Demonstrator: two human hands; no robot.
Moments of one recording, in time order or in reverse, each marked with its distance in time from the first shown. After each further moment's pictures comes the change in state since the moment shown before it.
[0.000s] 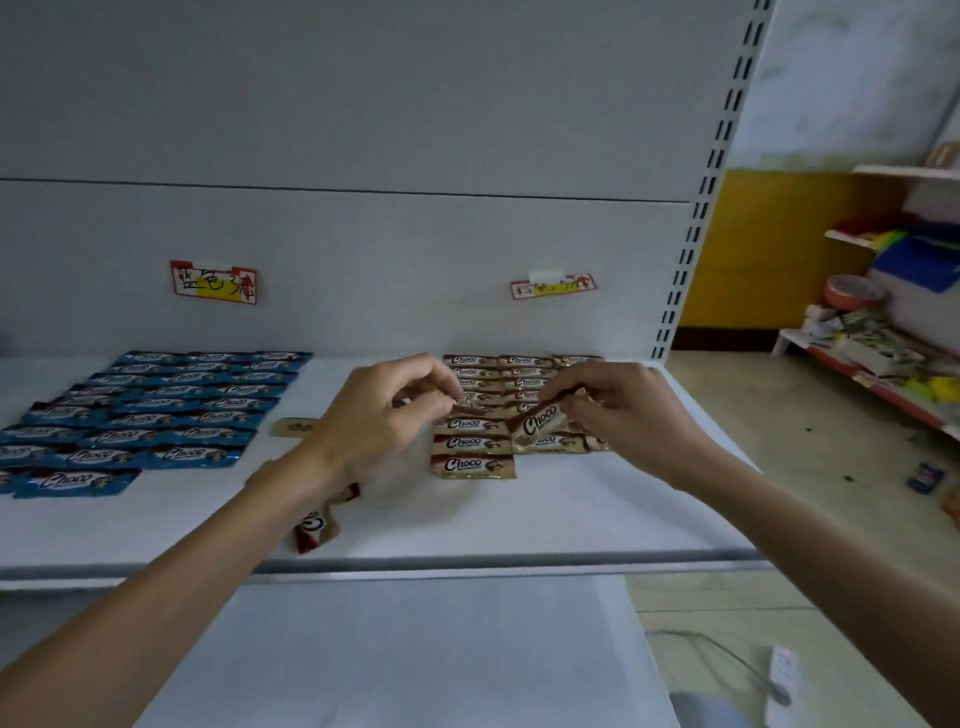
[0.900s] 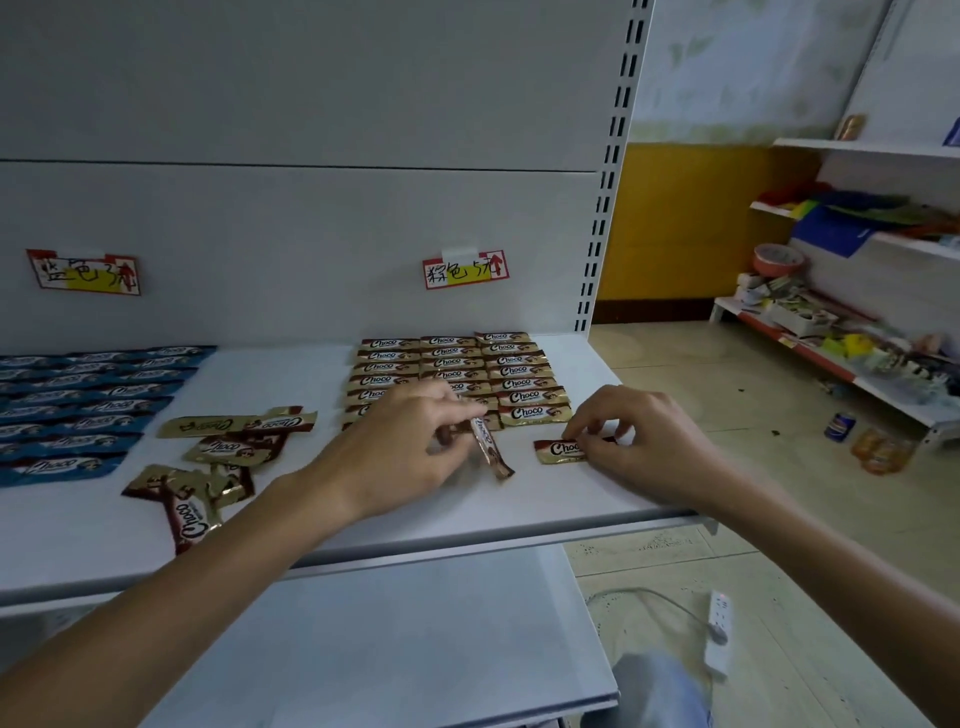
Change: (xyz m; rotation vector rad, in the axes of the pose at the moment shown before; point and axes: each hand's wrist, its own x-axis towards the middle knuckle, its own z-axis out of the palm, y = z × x) left_hand 0.013 0.015 0.077 0.389 -0.184 0.186; right_hand -0.052 0.073 -0.045 -0.272 -0.045 0.021
